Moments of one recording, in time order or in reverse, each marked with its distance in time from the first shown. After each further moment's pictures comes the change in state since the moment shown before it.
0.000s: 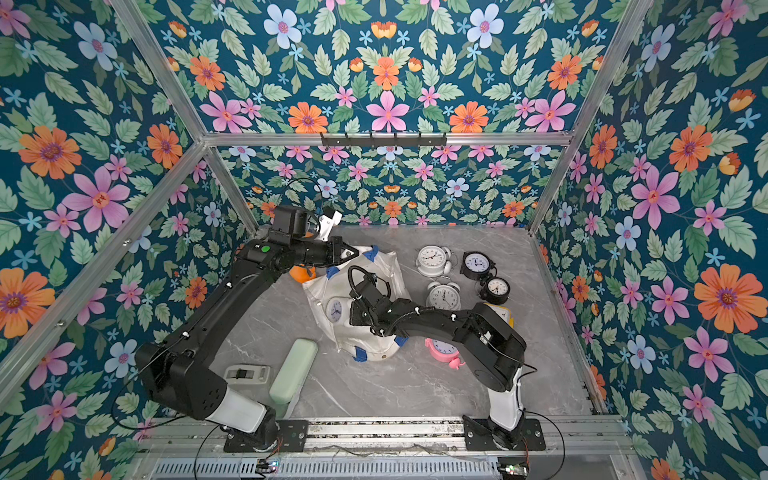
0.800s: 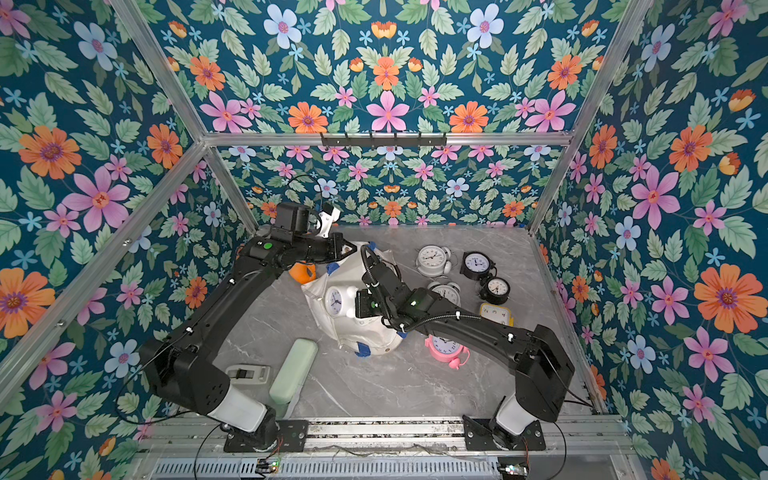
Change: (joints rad) left arm 0.000 0.033 0.039 -0.001 -0.099 0.003; right arm 0.002 -0.292 0.051 -0.235 -0.063 -0.137
